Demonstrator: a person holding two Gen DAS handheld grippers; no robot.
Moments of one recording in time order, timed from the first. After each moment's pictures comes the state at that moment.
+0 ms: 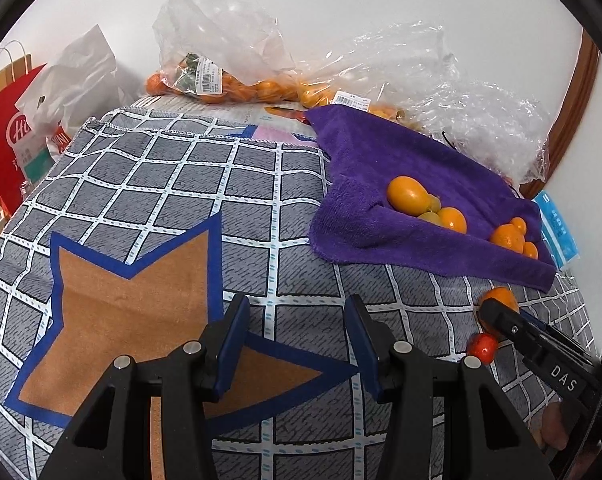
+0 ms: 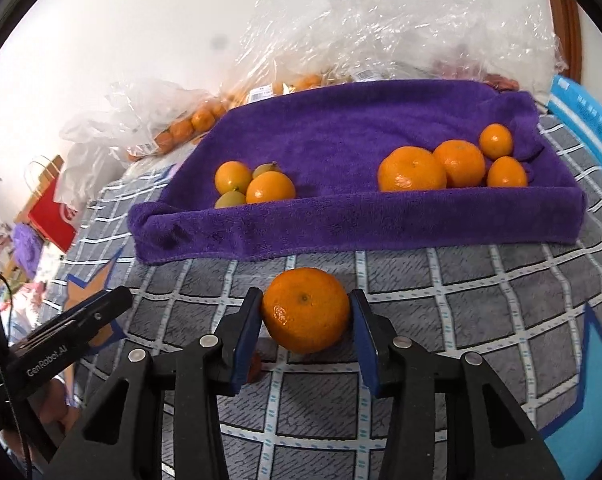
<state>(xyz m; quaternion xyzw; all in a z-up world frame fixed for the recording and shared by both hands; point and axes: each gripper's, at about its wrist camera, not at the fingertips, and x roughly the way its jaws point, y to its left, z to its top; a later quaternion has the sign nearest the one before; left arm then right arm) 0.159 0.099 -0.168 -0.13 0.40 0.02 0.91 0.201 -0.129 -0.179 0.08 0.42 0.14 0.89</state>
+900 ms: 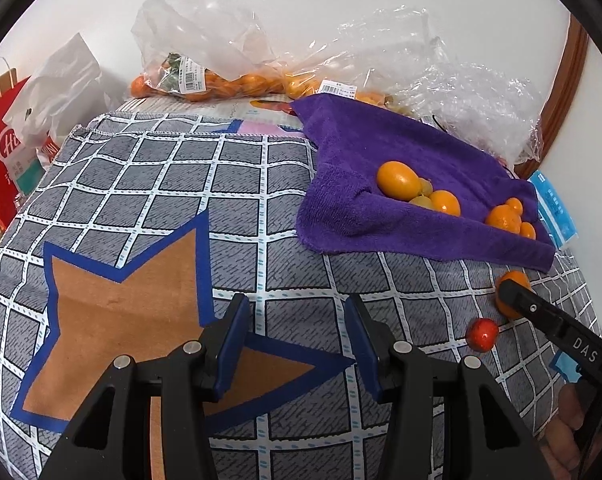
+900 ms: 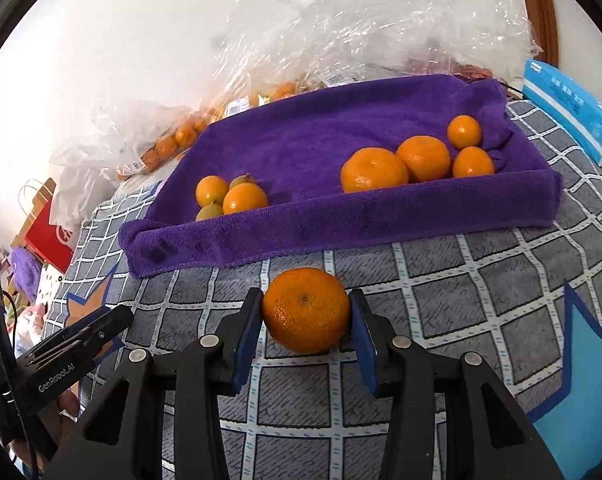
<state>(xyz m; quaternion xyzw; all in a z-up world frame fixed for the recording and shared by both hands) 0.161 0.094 -0.168 -0.10 0.41 0.00 0.90 0.196 -0.154 -0.177 0.13 0.42 0.12 0.89</state>
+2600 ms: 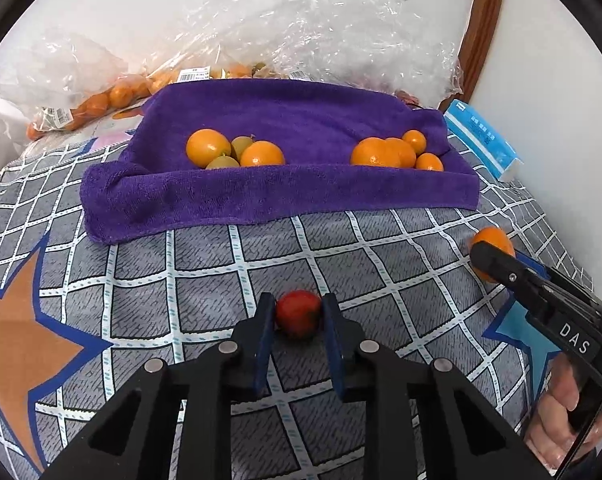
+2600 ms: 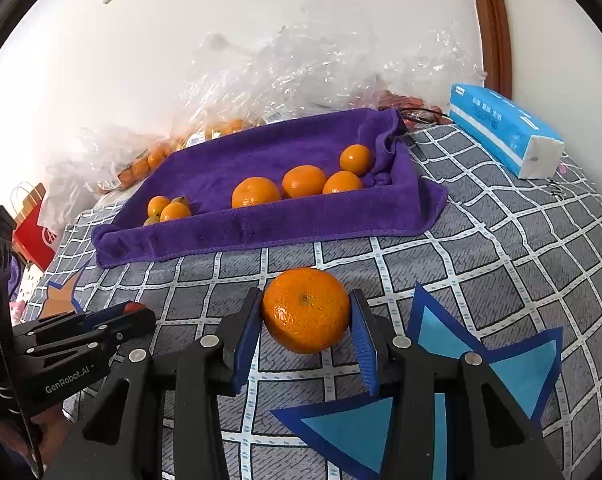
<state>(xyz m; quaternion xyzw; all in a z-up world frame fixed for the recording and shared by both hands) 0.158 -0.025 -0.165 -0.03 0.43 -0.10 0.90 0.159 -0.237 -0.172 0.10 0.37 0.09 0.92</state>
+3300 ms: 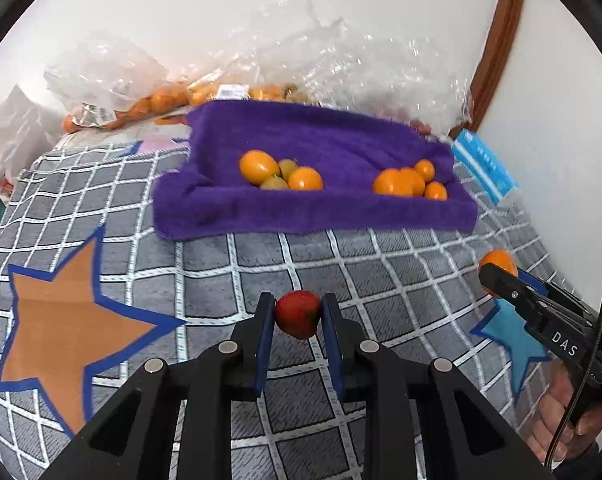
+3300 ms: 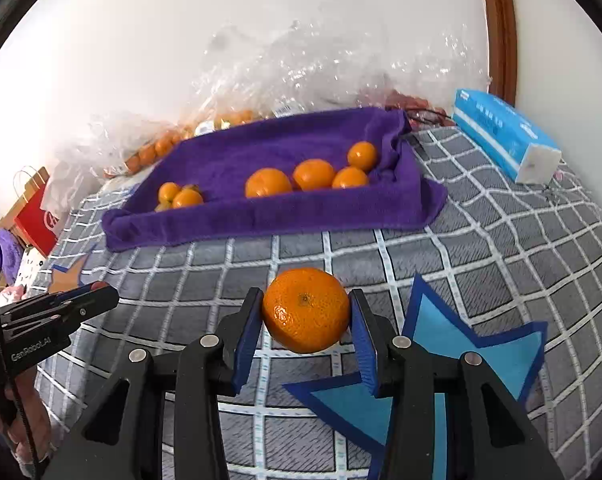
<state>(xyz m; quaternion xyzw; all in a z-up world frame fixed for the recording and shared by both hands) 0.132 0.012 -0.131 -0.07 0.42 -0.08 0.90 0.145 -0.229 -0.149 0.08 0.38 0.10 0.92</state>
